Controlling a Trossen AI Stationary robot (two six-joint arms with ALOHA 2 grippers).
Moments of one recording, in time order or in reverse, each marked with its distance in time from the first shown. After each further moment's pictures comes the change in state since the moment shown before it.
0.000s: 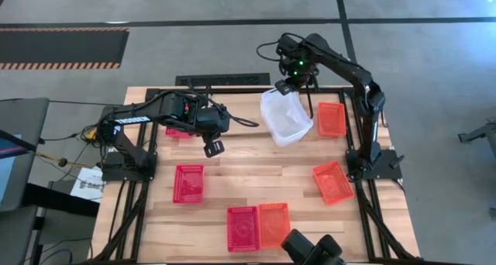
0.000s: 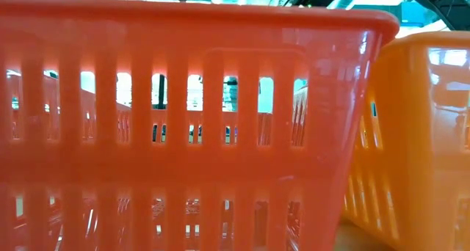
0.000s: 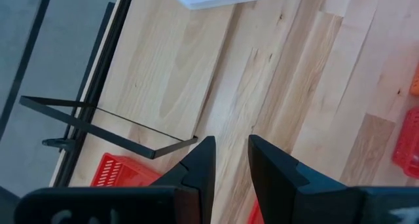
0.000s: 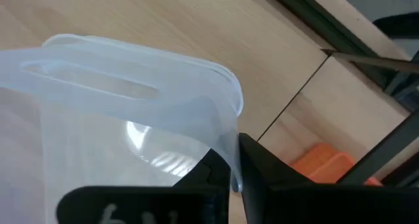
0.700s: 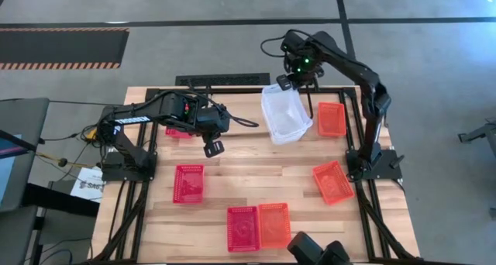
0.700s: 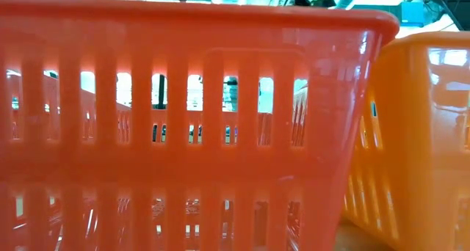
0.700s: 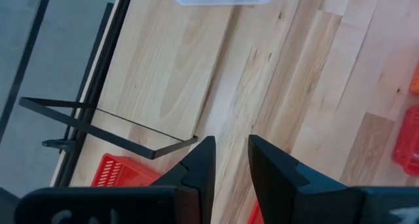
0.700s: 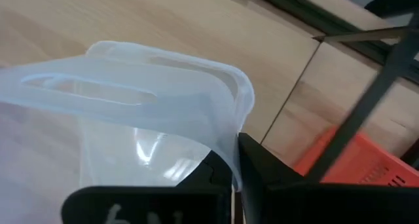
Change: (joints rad) left arm 0.000 0.000 0.000 0.000 0.003 0.006; right arm -0.003 -0.057 0.000 -0.004 -0.019 0.167
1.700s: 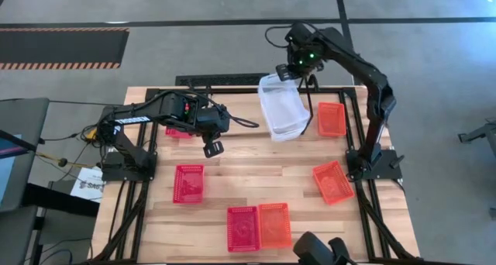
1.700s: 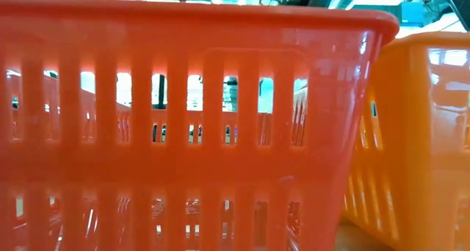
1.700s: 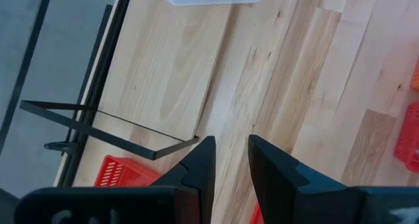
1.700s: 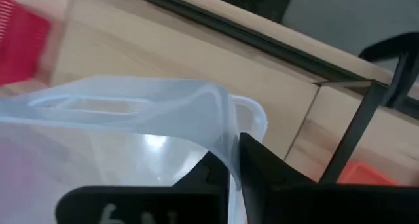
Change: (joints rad) left arm 0.000 0.000 0.000 0.000 0.001 0.019; right arm -0.010 -0.059 0.047 0.123 0.008 0.075
